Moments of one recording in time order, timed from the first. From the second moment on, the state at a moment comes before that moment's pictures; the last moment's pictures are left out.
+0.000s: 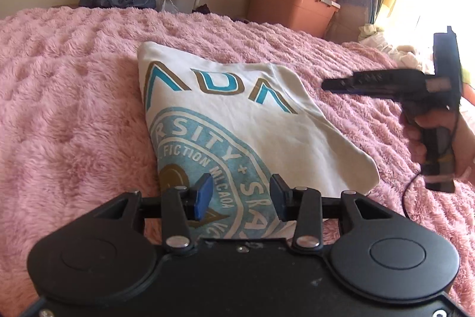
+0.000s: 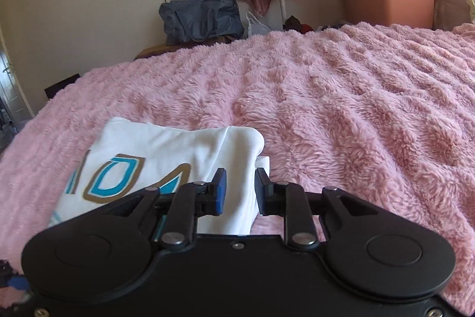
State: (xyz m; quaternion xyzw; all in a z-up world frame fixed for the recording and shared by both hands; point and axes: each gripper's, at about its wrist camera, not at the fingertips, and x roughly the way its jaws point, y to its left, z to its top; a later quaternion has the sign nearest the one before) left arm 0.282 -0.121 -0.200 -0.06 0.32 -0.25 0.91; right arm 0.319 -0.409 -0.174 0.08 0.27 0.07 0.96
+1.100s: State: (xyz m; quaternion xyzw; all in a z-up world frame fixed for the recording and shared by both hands) left arm 0.238 -0.128 -0.232 0.15 0.33 -0.19 0.91; right arm 0.189 -0.404 -0.208 0.11 0.32 0.06 0.94
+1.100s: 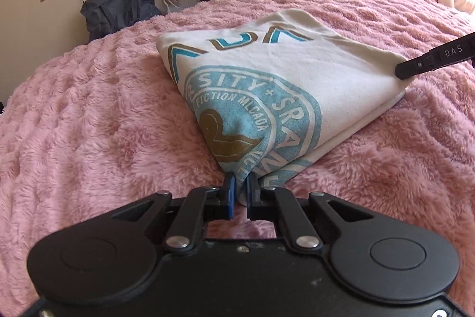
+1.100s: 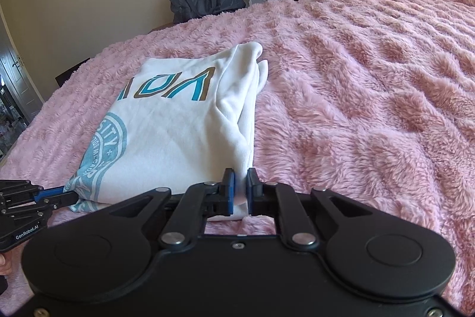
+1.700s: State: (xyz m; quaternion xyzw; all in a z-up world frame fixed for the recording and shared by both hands) left arm 0.280 -0.106 -0.195 -0.11 0.36 -0.27 0.89; right arm 0.189 -0.371 -0.189 0.07 0.28 0.11 0.95
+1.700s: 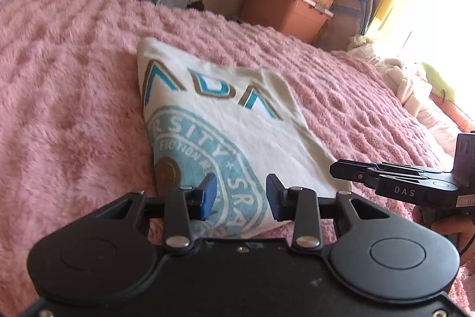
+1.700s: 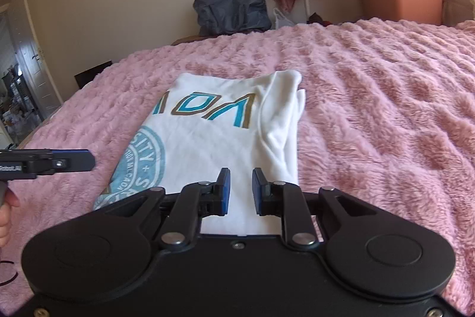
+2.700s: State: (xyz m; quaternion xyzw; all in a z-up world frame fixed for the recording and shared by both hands) left arm 0.400 0.027 -0.277 -0.47 0.40 -0.33 0.71; right arm 0.308 -0.487 -0.238 0.38 0.32 0.23 0.84
